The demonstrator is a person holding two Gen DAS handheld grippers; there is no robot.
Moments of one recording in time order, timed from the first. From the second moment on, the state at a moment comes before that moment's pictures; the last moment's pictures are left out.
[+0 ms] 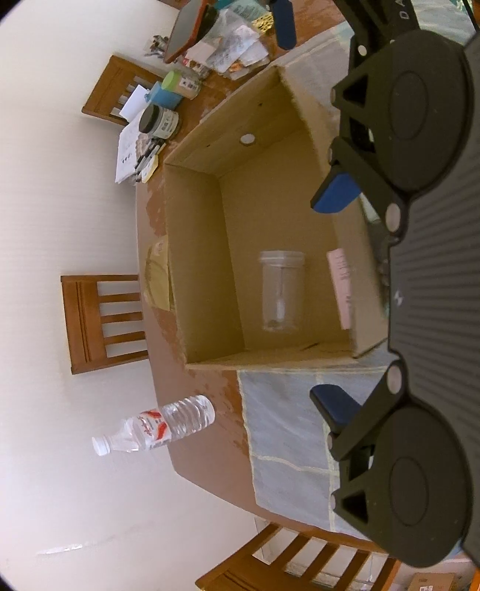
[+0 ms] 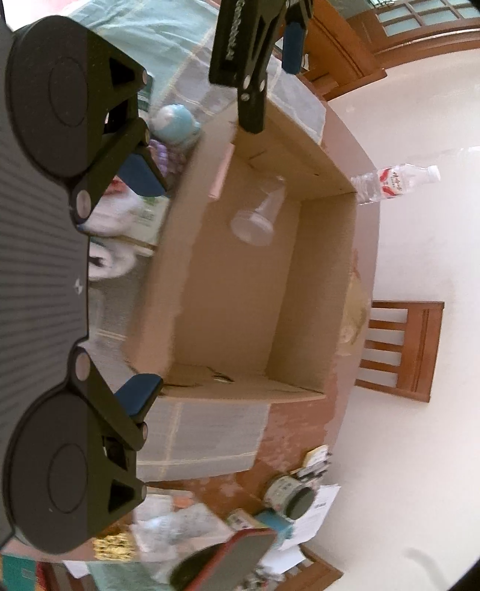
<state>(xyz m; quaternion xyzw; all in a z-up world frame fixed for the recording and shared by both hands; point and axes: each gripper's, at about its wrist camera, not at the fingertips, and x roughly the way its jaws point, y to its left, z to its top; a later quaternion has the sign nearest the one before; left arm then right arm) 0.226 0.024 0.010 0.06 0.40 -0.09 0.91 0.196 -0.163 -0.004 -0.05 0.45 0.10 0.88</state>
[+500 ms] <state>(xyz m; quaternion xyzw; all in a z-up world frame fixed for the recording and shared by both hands) 0.141 0.048 -0.021 0.05 0.42 -0.10 0.90 0.121 -0.162 -0.045 -0.01 0.50 0.08 0.86</state>
